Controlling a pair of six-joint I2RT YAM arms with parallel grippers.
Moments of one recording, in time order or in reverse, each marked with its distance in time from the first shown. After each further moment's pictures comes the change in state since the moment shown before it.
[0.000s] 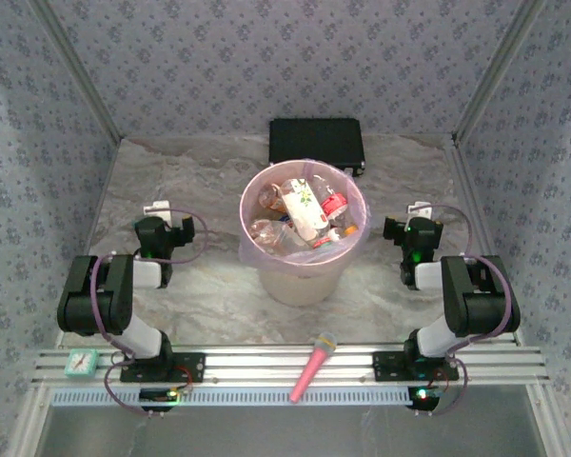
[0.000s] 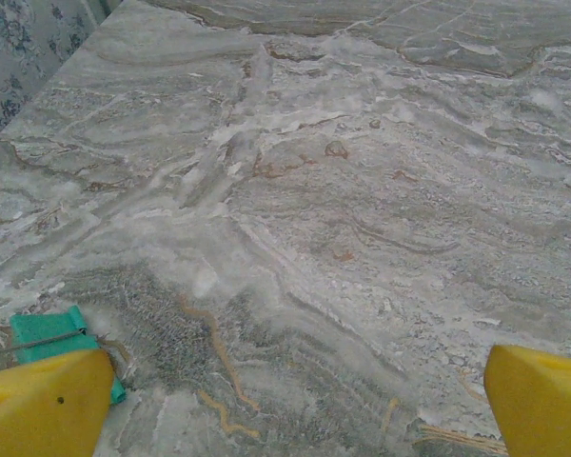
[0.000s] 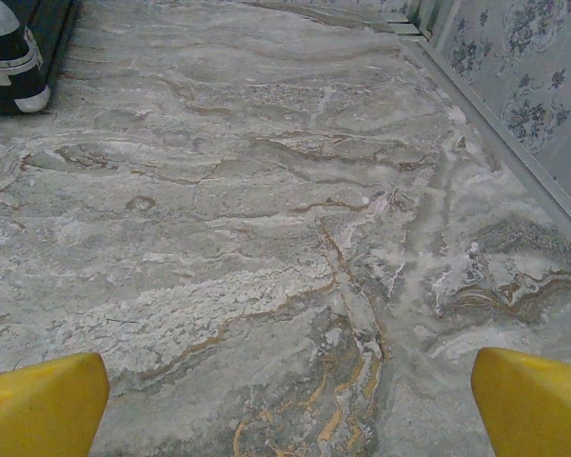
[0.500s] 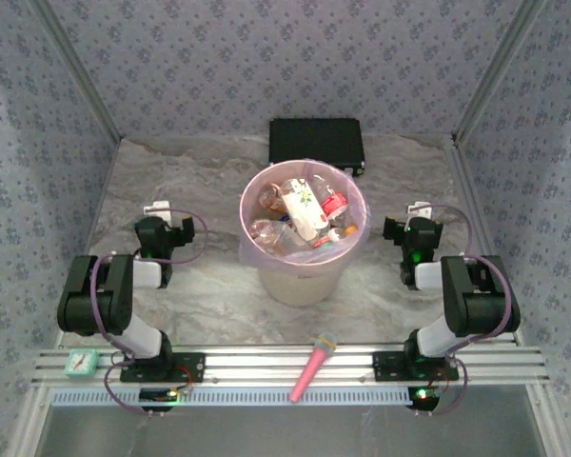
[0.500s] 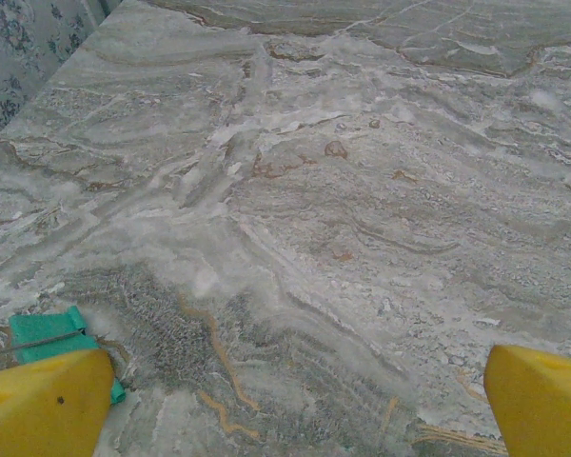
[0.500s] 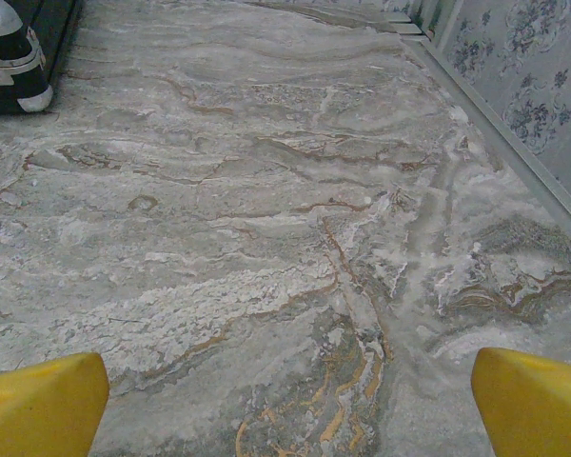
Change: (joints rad) left arm 0.000 0.000 0.000 0.000 0.000 0.000; right arm 0.000 0.000 0.001 0.000 -0.002 0.000
